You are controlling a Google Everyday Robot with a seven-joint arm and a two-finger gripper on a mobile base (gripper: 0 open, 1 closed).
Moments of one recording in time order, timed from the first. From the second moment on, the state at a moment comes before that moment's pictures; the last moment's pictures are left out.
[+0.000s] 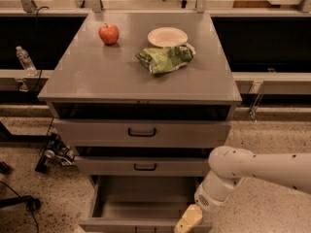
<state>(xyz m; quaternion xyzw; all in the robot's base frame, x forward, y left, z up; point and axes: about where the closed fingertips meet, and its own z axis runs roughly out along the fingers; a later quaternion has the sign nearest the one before) 0.348 -0.127 0.485 0.31 -0.92 -0.21 0.09</state>
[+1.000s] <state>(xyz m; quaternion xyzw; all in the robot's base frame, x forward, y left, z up) 0.333 -0.162 0.327 0.18 -0.95 -0.20 0.17</state>
